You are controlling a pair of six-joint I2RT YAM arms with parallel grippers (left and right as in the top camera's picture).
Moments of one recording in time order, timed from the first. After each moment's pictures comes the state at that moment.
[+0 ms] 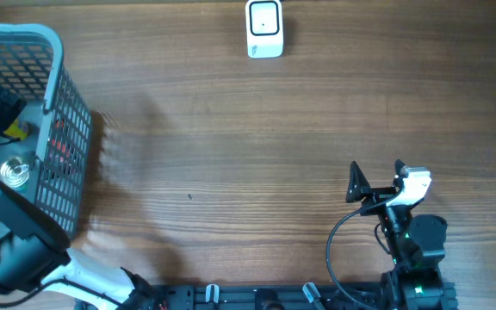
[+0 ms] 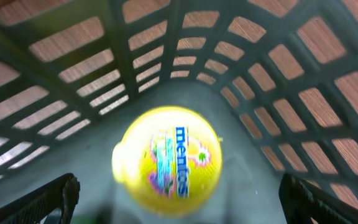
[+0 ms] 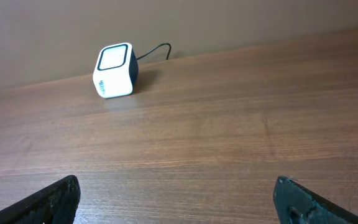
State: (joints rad) left arm 0.68 1.87 1.42 -0.46 0.00 -0.28; right arm 0.06 0.21 0.01 0.00 -0.08 0.20
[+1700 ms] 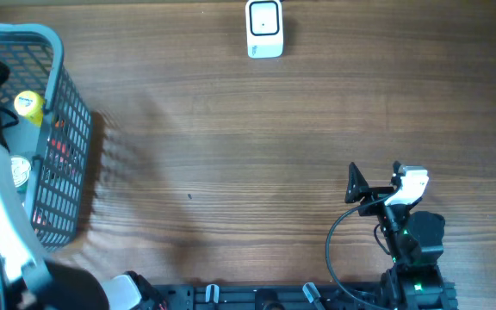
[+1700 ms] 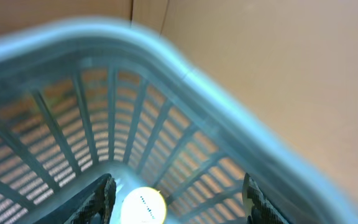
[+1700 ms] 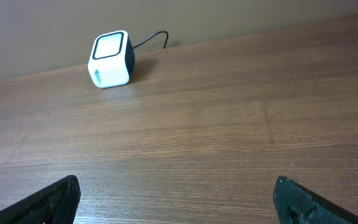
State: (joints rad) left arm 0.56 1.50 1.42 -0.40 0.00 -0.29; right arm 0.06 0.26 0.01 0.01 -0.08 0.20
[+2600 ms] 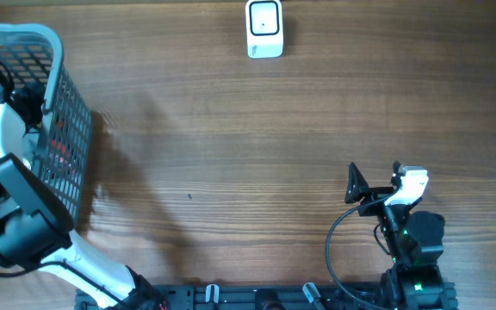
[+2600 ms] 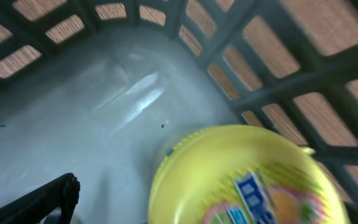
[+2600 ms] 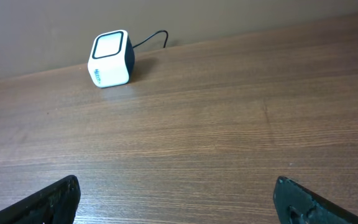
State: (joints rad) left arm 0.55 1.97 1.43 -0.49 -0.08 -0.31; right arm 0.06 0.26 0.01 0.00 -0.08 0.20
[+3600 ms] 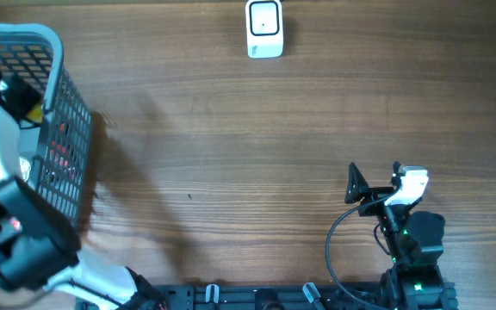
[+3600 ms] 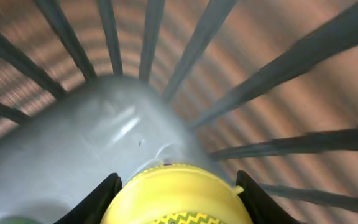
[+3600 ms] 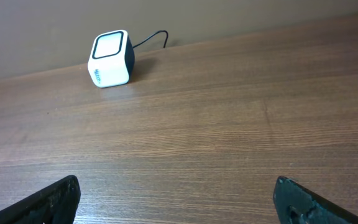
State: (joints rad) left arm 0.55 1.82 1.42 -0.47 -0.03 -0.31; right arm 0.06 0.26 0.01 0.00 -0.08 0.20
